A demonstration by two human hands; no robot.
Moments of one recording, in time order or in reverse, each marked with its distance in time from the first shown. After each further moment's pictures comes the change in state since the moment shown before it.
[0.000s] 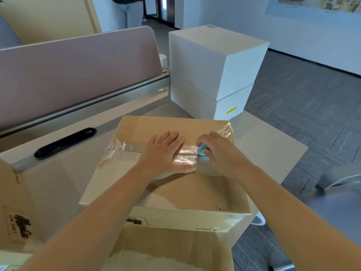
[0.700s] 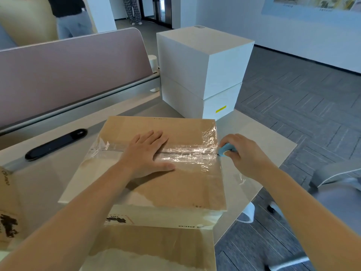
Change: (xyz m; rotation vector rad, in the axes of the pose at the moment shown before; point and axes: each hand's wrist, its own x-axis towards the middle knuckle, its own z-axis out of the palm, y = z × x) left_hand 0.000 0.000 -0.001 0.029 -0.017 -0.037; right_hand -0.040 0.071 -0.027 0.058 0.118 0.126
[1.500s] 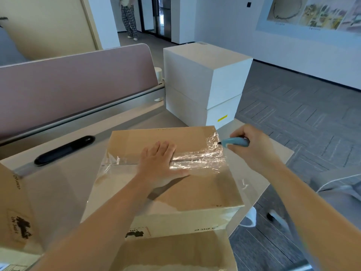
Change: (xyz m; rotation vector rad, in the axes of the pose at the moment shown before) left_hand -0.017 0.020 0.003 -0.078 -0.002 -0.120; right_hand -0.011 -0.044 -0.024 0.295 0.287 0.113
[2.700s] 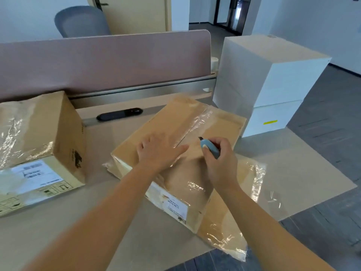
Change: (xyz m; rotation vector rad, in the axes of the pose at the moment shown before) left_hand -0.052 -0.001 -0.003 -0.296 0.217 -0.649; right_hand -0.035 -0.011 0.104 0.419 -0.150 -0.121
